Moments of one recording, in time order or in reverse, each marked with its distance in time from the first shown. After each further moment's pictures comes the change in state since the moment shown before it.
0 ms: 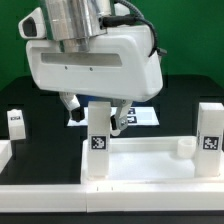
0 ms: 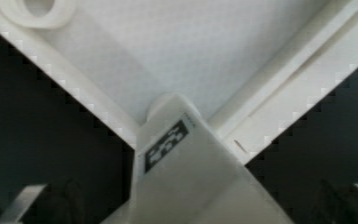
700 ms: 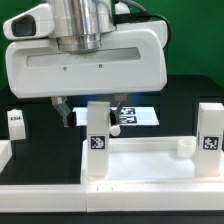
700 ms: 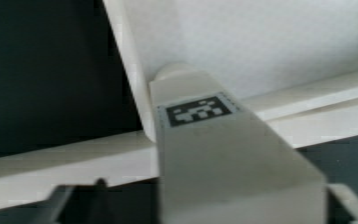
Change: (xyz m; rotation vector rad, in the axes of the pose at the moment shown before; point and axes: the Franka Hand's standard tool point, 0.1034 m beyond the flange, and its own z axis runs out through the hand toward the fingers) arm 0.007 0.000 -0.002 -0.023 0.053 -0.456
